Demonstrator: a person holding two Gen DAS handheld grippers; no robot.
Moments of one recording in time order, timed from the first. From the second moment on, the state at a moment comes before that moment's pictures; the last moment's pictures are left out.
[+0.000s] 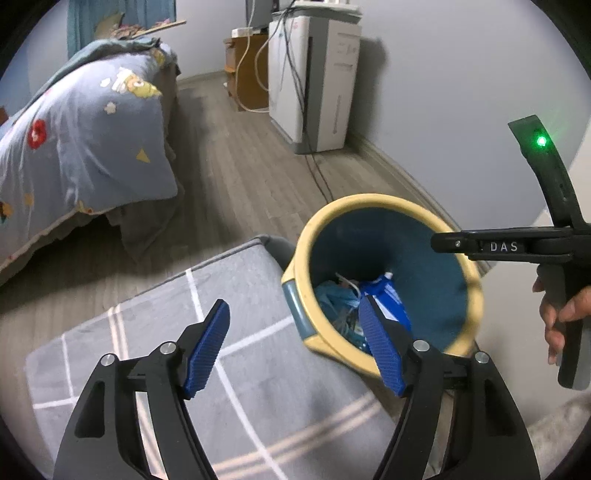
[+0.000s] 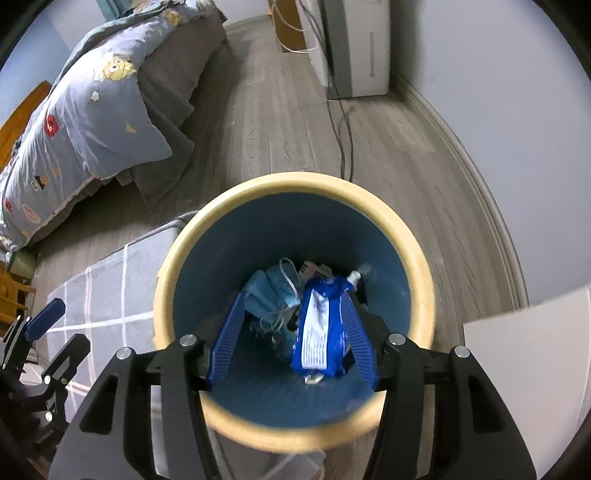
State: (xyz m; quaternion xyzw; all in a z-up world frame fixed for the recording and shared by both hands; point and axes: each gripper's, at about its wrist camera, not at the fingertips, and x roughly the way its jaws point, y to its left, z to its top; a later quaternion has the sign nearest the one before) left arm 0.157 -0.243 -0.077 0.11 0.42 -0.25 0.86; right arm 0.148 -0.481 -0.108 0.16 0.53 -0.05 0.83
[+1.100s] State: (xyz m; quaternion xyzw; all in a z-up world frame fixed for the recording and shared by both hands) left arm 0.036 -0.224 0.019 0.10 0.33 -0.26 0.90; right arm -0.014 -0.454 0.009 0.09 0.42 -0.13 0.89
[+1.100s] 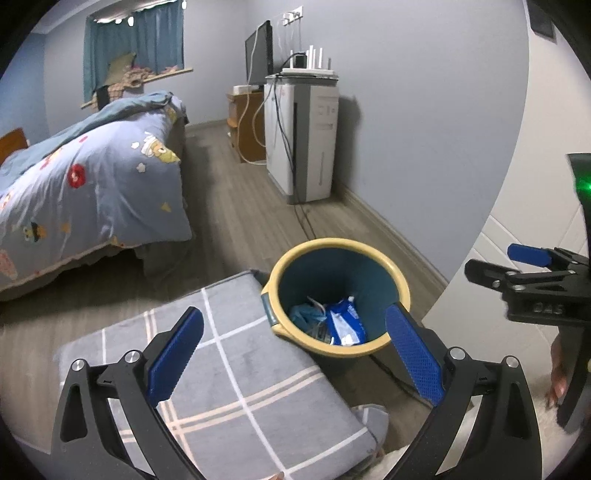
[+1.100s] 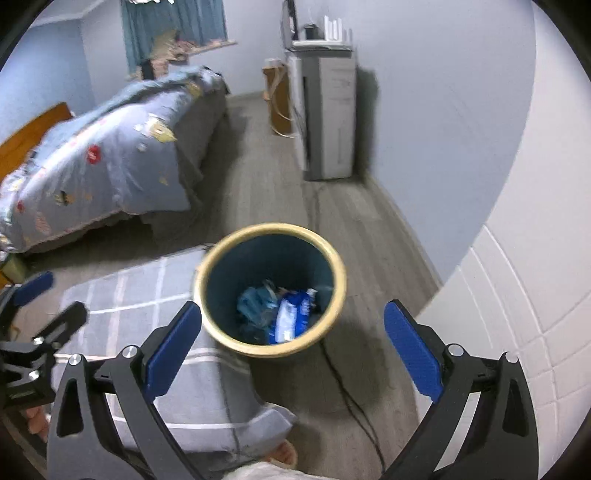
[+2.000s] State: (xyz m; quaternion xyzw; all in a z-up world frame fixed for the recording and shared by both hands) left arm 0.049 -0.216 0.018 0.09 0.35 -0.25 0.90; right arm -0.015 -0.455 0.014 0.08 0.41 -0.13 0.90
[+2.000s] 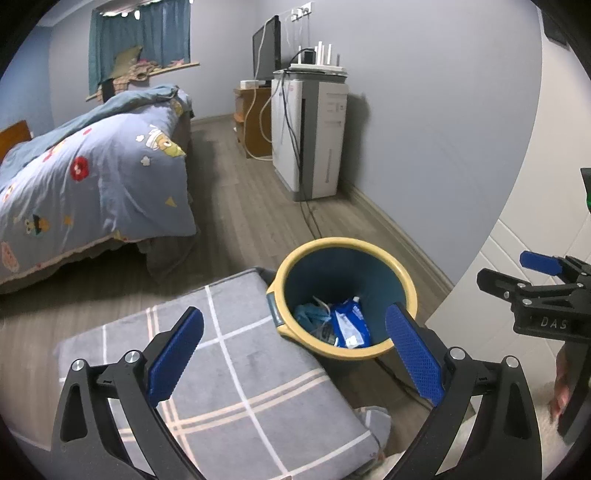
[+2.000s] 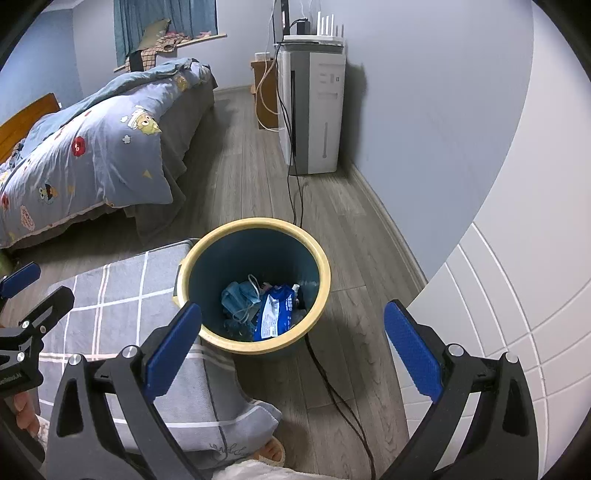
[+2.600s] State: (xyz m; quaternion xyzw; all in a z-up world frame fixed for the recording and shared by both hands) left arm 0.048 -0.216 0.017 0.09 0.35 -0.25 0.90; right arm -0.014 -0.455 0.013 0.08 0.41 -0.13 0.90
